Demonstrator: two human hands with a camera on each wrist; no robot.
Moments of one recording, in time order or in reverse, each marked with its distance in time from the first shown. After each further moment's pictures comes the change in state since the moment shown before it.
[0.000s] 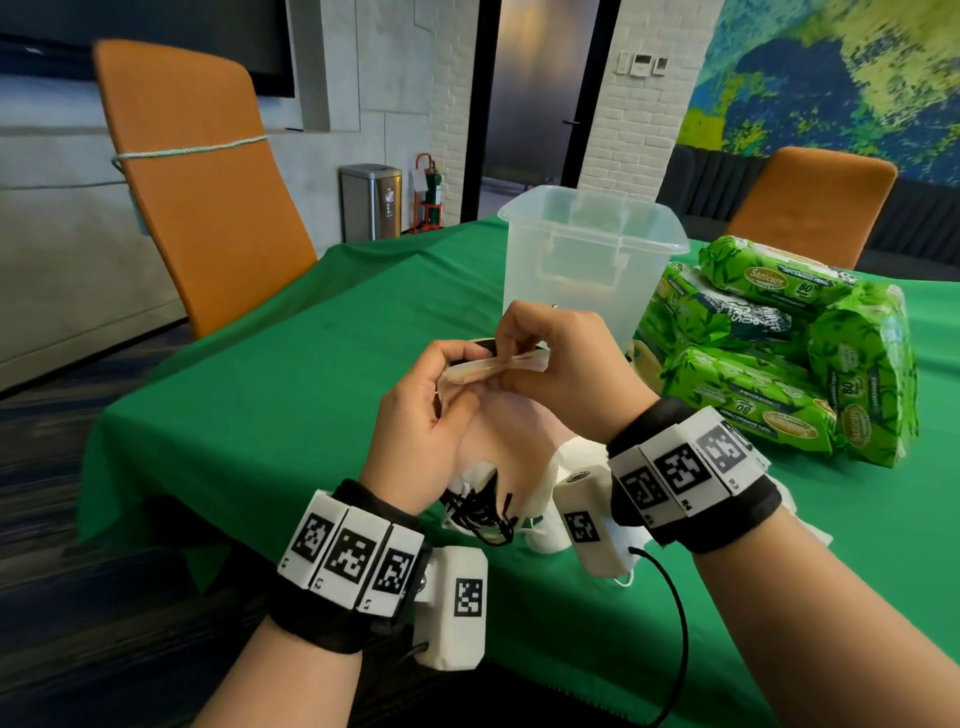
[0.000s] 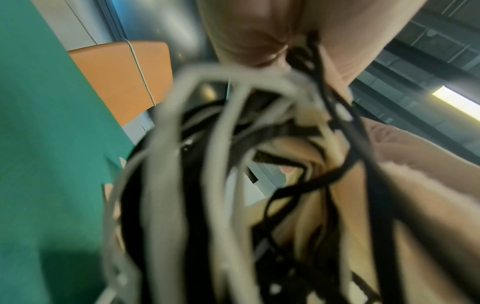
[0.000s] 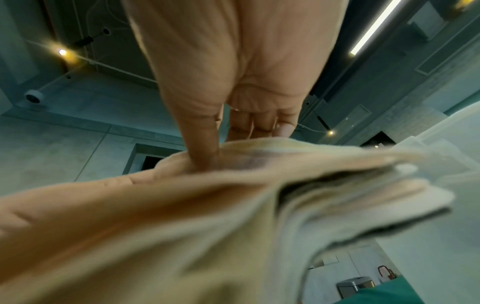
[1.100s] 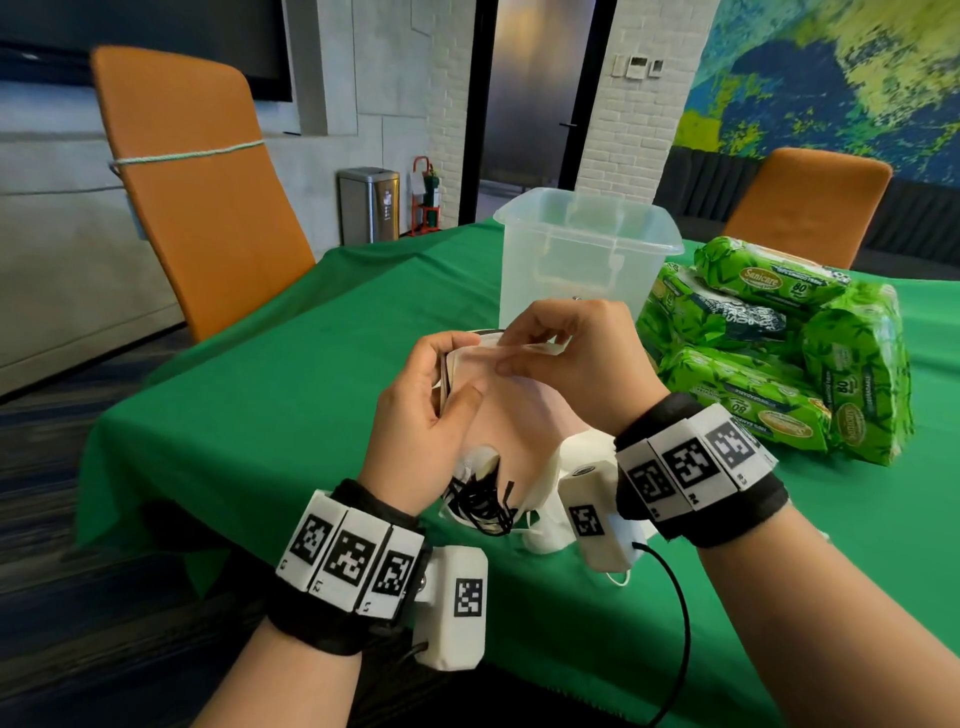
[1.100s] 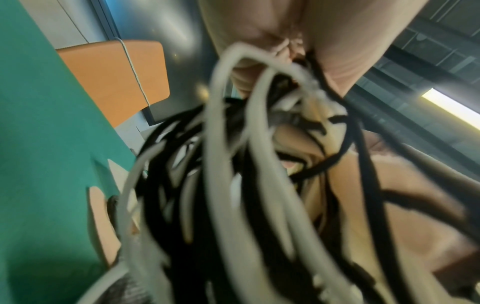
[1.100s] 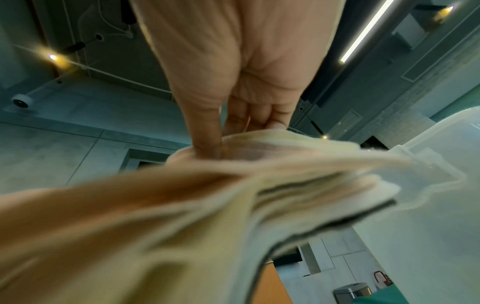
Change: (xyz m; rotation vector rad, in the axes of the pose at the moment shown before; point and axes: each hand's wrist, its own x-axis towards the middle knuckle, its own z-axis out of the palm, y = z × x) left_hand 0.001 -0.001 0.002 0.007 0.048 0.013; right_hand 0.000 0.008 -0.007 0.085 0.124 0.061
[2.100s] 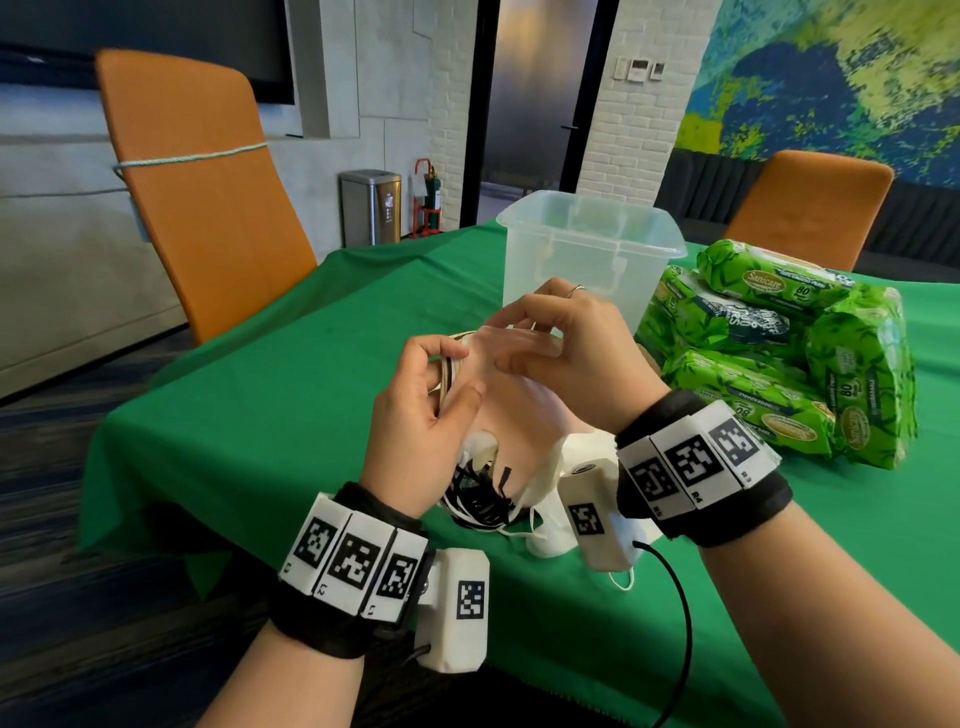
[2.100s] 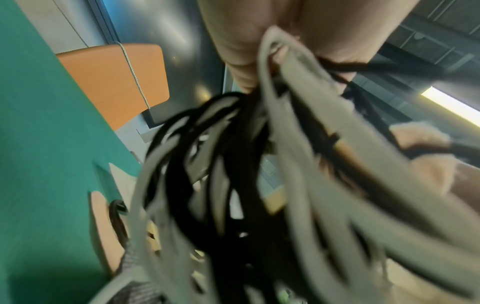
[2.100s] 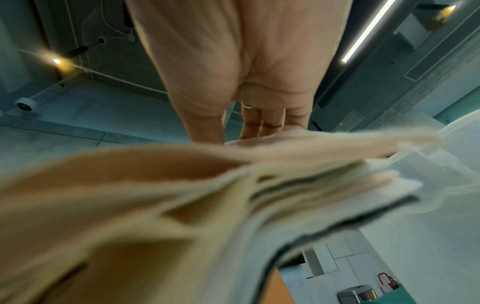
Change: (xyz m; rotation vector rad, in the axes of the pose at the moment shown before) left_hand -0.001 0.000 -0.002 0.029 0.042 0.050; right_hand 0.005 -0.011 -0.001 -0.158 -0.071 0.015
